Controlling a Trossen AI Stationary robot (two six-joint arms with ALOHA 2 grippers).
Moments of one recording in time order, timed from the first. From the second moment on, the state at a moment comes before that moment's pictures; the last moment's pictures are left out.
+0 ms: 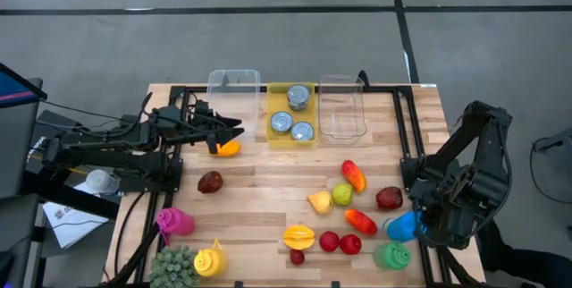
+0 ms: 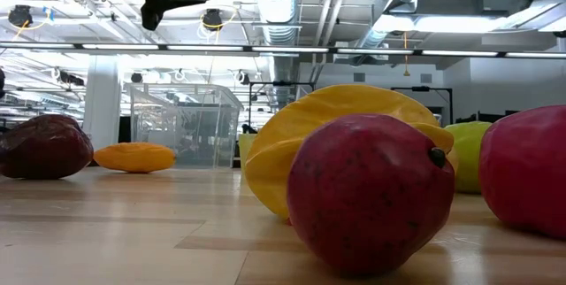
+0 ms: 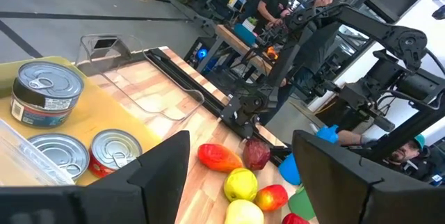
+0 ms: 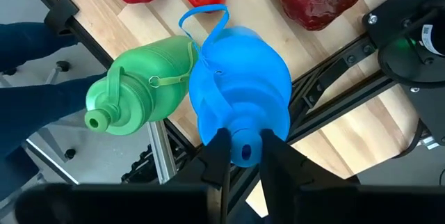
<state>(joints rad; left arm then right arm) 0.15 0.73 0.61 0.04 -0.10 -0.63 1.08 1.28 1.44 -1.57 0.00 1.75</state>
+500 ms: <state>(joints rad) 0.15 0.73 0.61 0.04 -0.10 -0.63 1.08 1.20 1.44 -1.57 0.03 1.75</state>
